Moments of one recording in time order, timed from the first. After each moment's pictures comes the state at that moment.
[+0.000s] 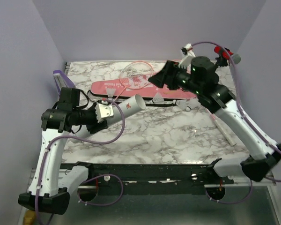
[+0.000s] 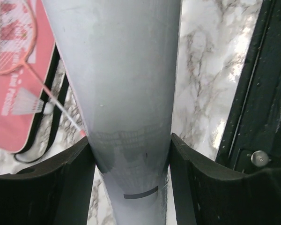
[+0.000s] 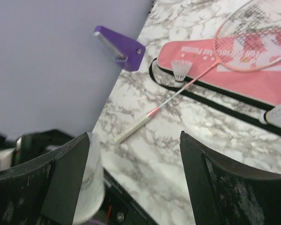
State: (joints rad) left arm -0.17 1.00 1.26 -1.25 0.74 1.03; right arm 0.64 1.26 1.46 -0.44 -0.17 0.62
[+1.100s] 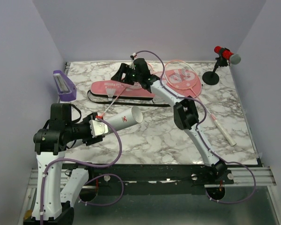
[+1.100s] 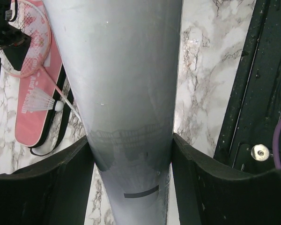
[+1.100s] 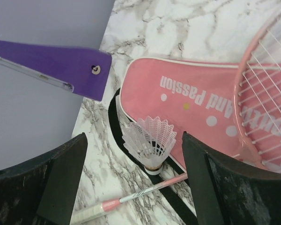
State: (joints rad) left arm -0.03 0.77 1.18 -1.35 0.80 1.20; right arm 0.64 2.66 2.43 -0.13 -0.36 0.77
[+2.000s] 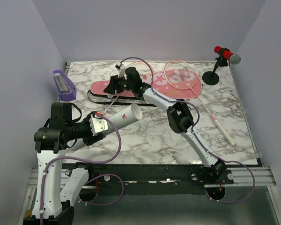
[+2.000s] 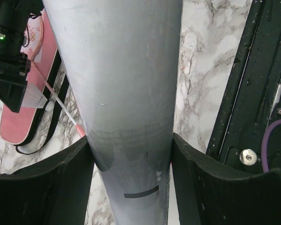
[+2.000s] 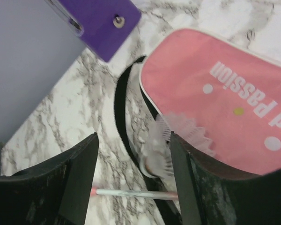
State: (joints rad) left arm -0.03 0.78 1.18 -1.35 0.81 1.13; right arm 0.73 2.71 2.40 0.06 -0.47 0.45
